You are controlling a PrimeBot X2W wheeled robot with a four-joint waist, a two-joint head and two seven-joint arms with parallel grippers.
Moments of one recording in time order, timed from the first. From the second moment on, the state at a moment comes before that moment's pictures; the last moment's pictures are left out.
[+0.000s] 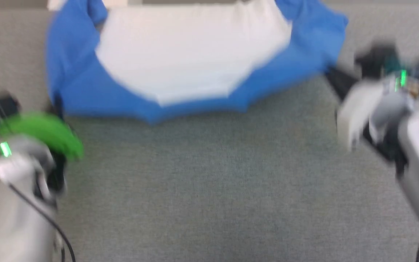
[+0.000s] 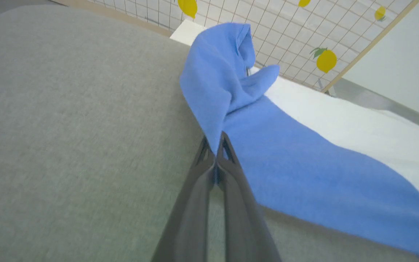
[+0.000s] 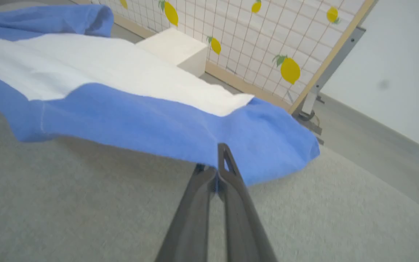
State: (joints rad) left arm -0.51 0.37 -0.12 0.38 -0.70 0.12 0.09; right arm -0.70 -0.44 0.45 0.25 0.40 0.13 0.25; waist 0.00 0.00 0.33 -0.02
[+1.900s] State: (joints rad) left arm -0.14 0.36 -0.19 0.14 -0.53 0.28 -0.08; right arm 0.16 -0.07 -0.12 -0.14 0.18 0.13 0.07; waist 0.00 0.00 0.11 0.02
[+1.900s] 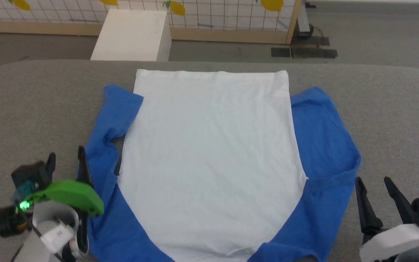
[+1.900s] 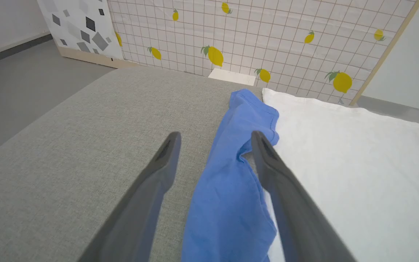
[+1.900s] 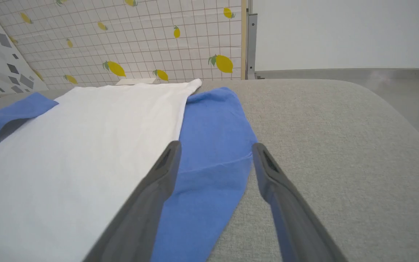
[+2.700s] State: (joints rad) left arm -0.81 0.49 -0.18 0.64 -0.59 0.26 0.41; right arm -0.05 -0.06 0.03 -0.11 0.20 0.13 0.05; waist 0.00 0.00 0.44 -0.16
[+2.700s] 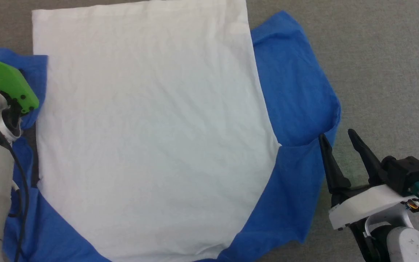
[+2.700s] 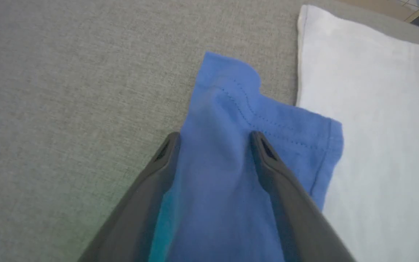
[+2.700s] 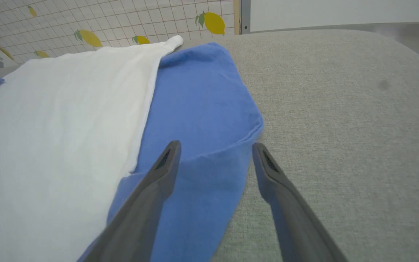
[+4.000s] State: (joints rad) left arm -0.40 0.37 -0.38 -0.26 -0.62 0.22 0.25; right arm 0.10 -0.05 -0.04 -0.11 0.21 0.13 0.07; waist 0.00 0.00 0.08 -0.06
